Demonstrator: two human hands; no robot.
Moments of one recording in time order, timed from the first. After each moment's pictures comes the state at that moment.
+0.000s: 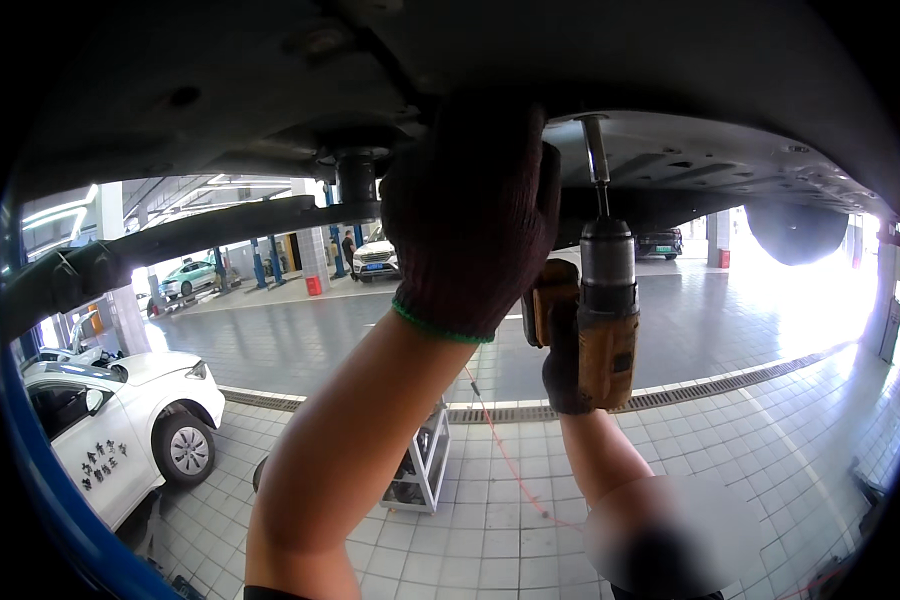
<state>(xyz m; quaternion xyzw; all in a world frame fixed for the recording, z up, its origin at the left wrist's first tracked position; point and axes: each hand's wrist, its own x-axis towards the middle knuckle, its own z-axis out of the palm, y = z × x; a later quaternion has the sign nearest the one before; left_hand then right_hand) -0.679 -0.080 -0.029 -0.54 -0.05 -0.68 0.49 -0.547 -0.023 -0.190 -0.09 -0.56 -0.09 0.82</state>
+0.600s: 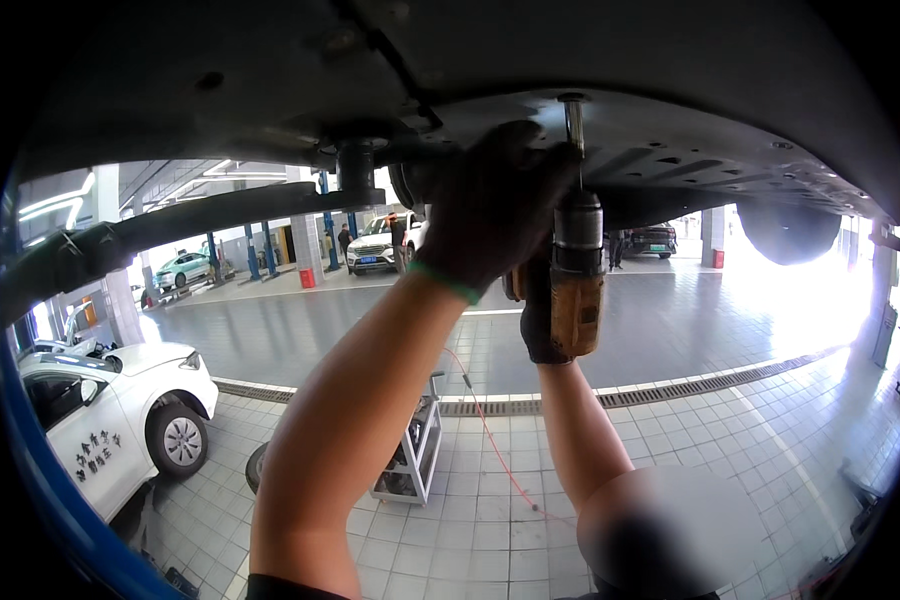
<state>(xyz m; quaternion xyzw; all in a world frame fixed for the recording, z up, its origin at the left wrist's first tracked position) -0.667 -0.051 -0.036 -0.76 -0.04 -0.62 0.19 -0.539 0.044 -0.178 -0.02 -0.52 -0.06 0.85</state>
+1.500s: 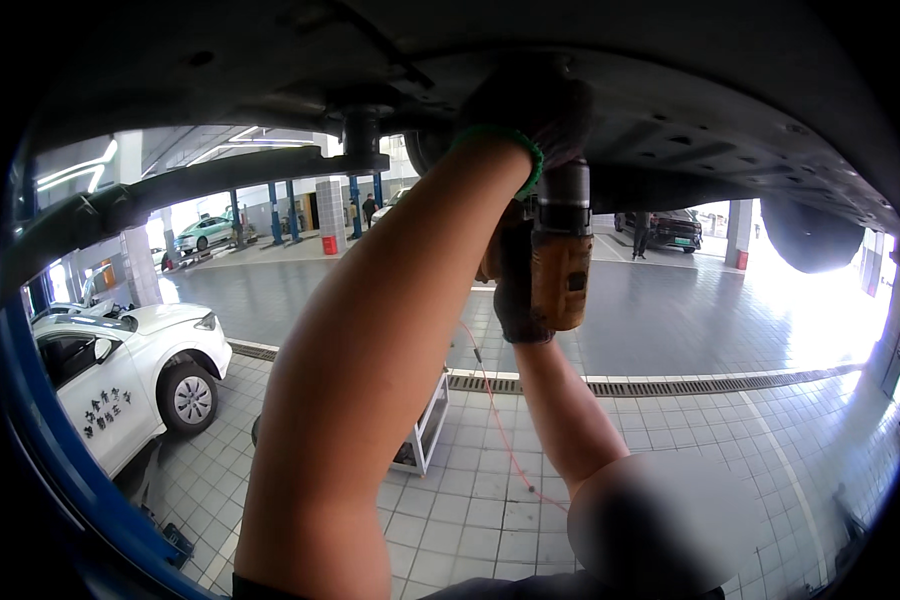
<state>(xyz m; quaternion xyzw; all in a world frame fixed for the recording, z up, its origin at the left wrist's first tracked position) -0.606 -0.064 0.020 -0.73 -0.24 -0.40 0.50 -0.542 0.056 -0.206 -0.18 -0.55 -0.15 0.81</state>
